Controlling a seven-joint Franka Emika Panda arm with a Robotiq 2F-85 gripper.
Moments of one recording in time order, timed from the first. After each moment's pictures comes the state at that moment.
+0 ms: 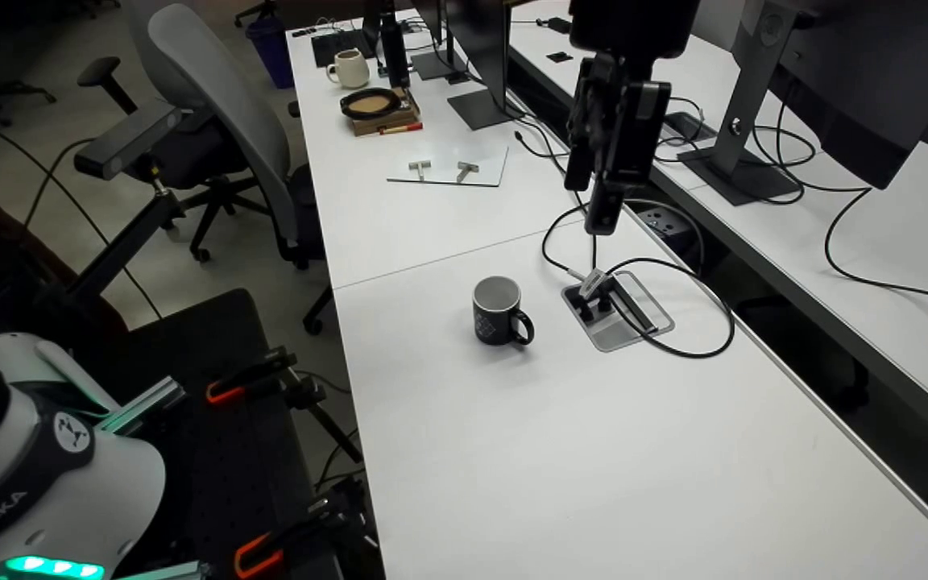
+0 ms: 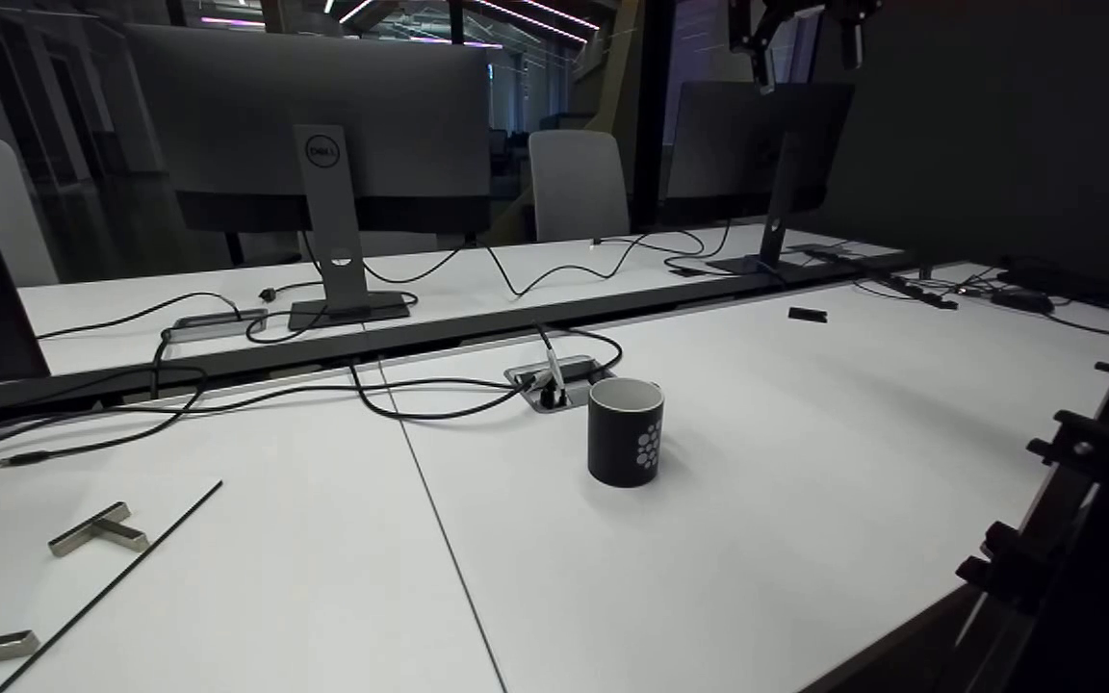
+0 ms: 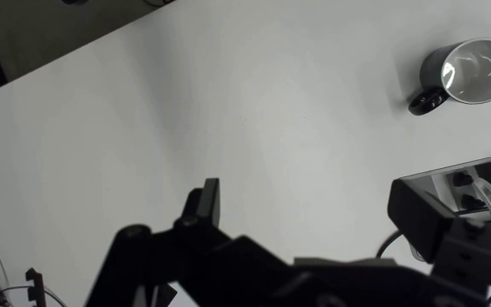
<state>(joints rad) -0.05 0.13 -0.07 -2.05 -0.21 1.97 0.55</state>
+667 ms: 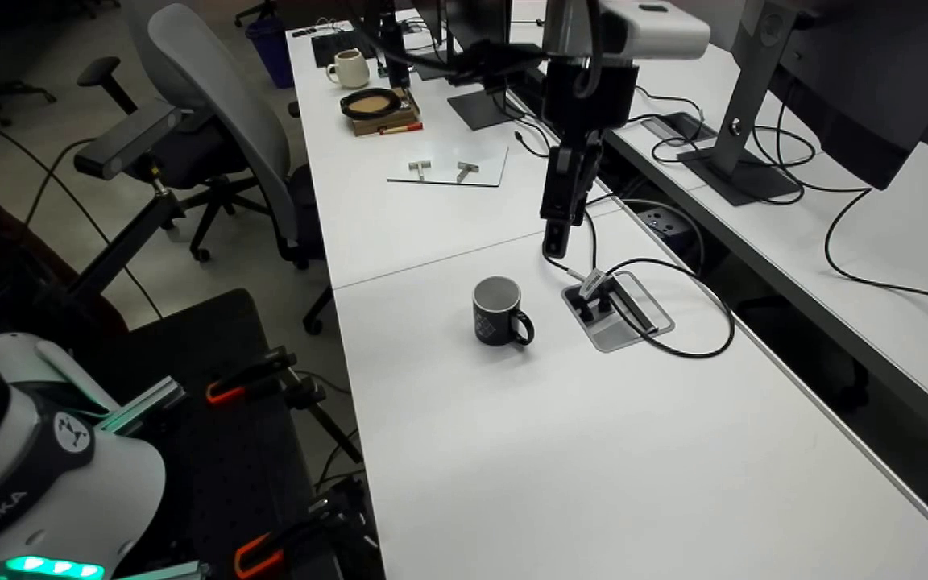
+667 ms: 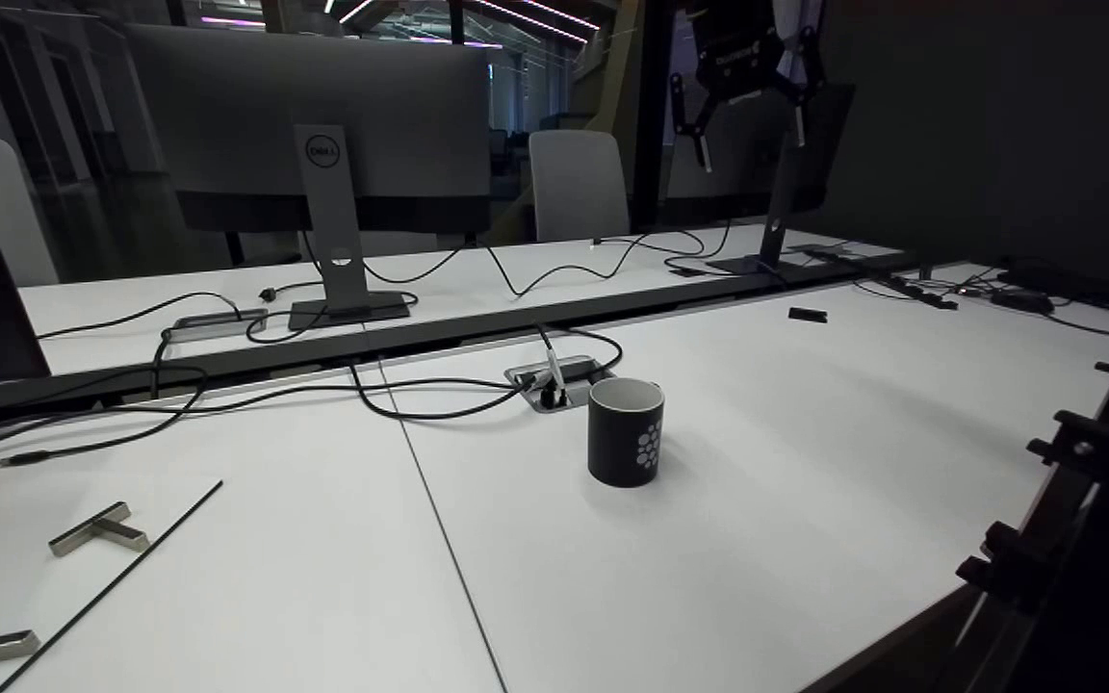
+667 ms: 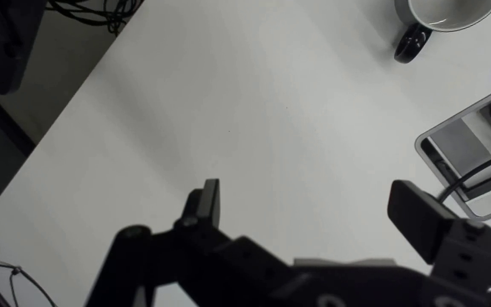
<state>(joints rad) 0.05 0.29 -0.07 -2.05 -0.25 2.11 1.06</state>
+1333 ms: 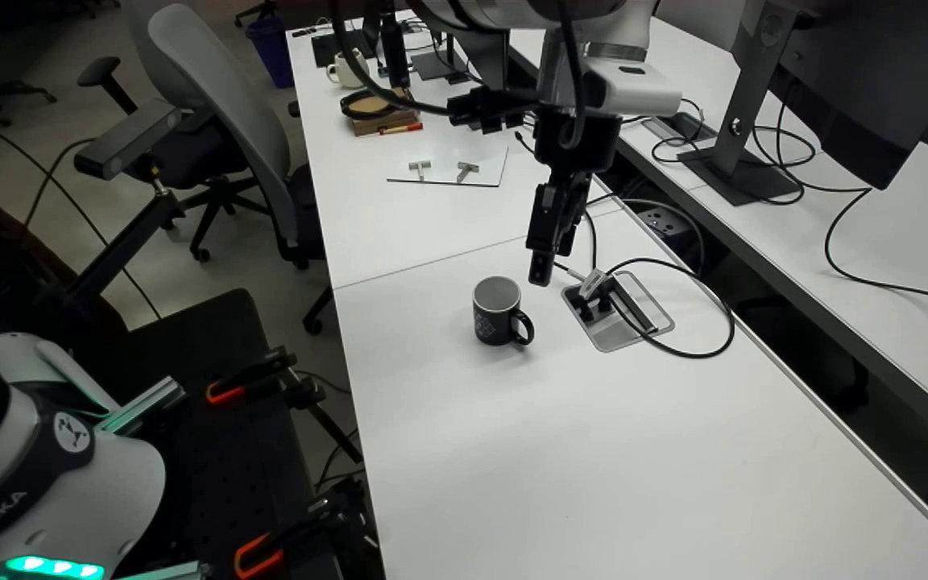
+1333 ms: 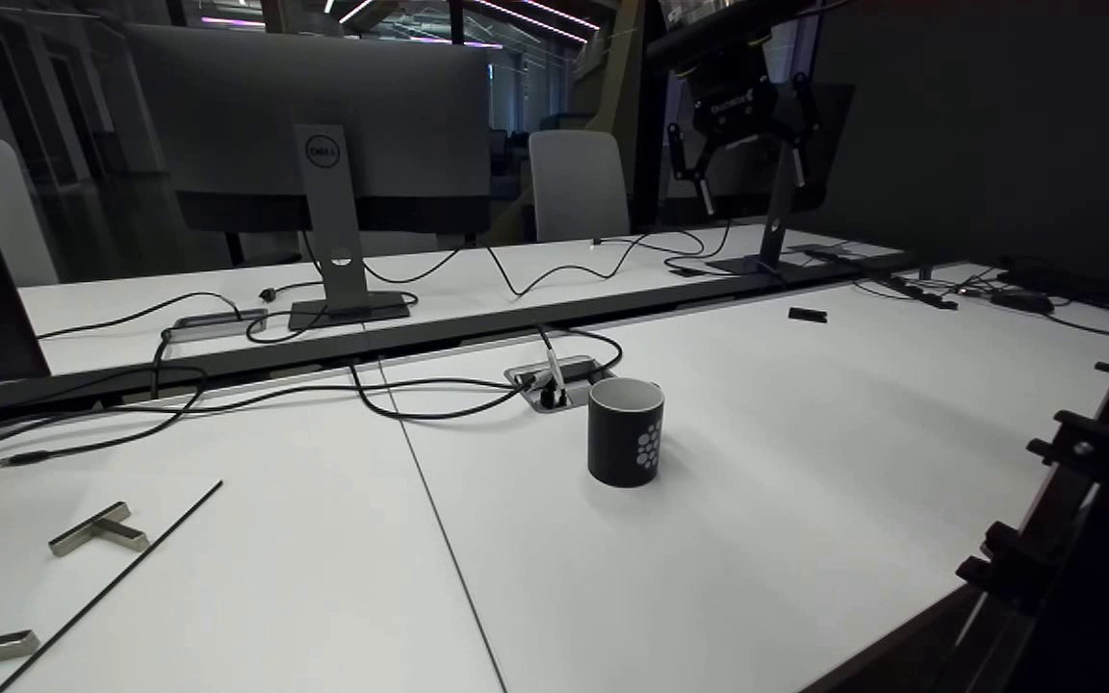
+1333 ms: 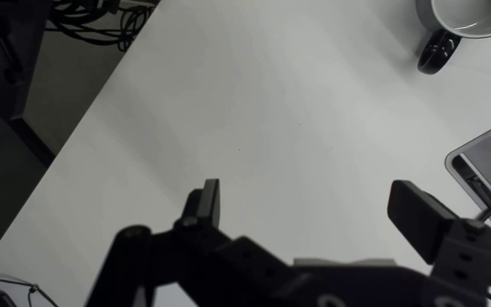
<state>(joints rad) 0.06 0.37 -0.08 -2.04 -0.25 2.12 1.13</state>
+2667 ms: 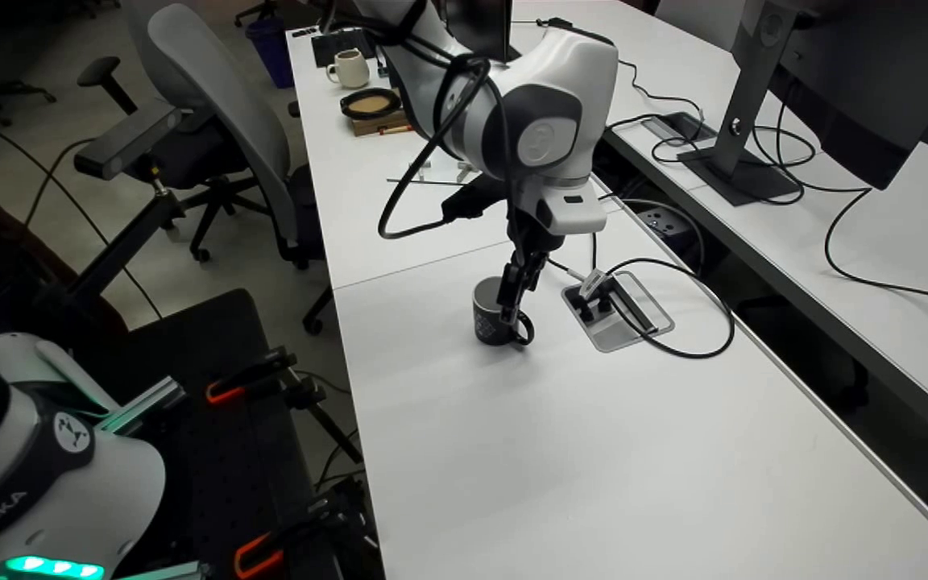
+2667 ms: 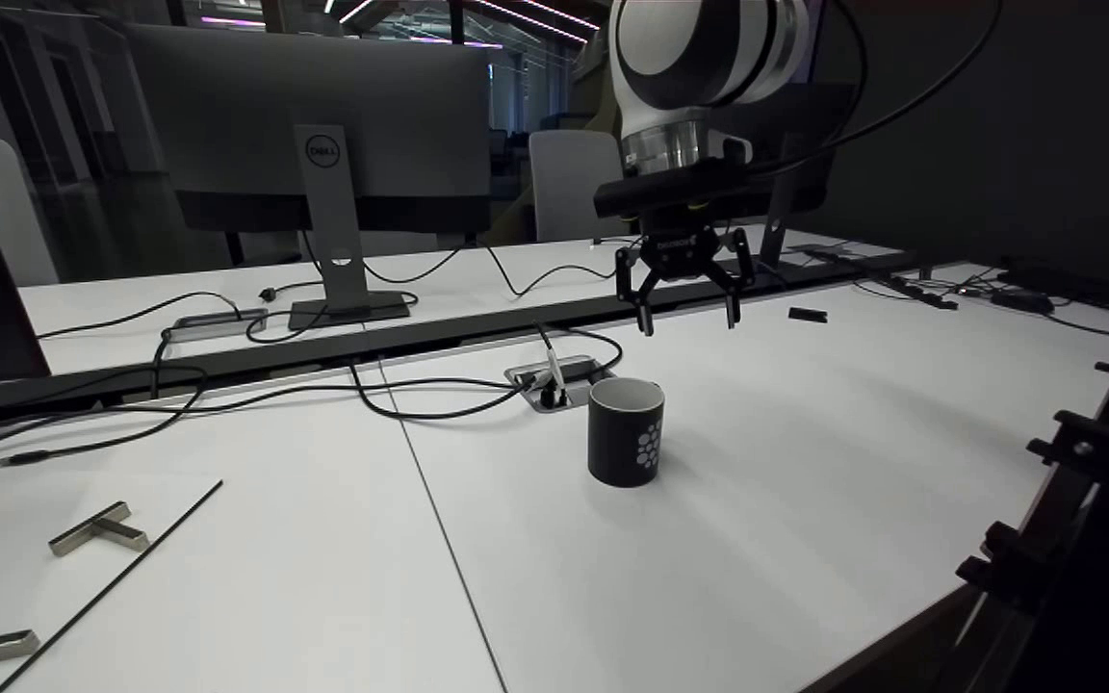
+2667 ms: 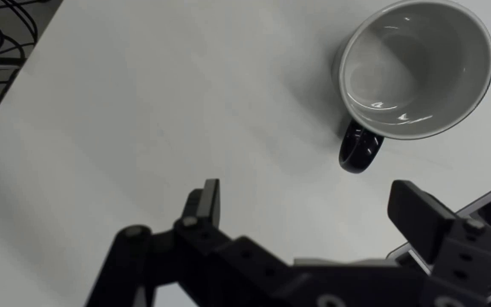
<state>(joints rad) 0.09 0.65 -0.04 -2.01 -0.06 2.44 1.10</state>
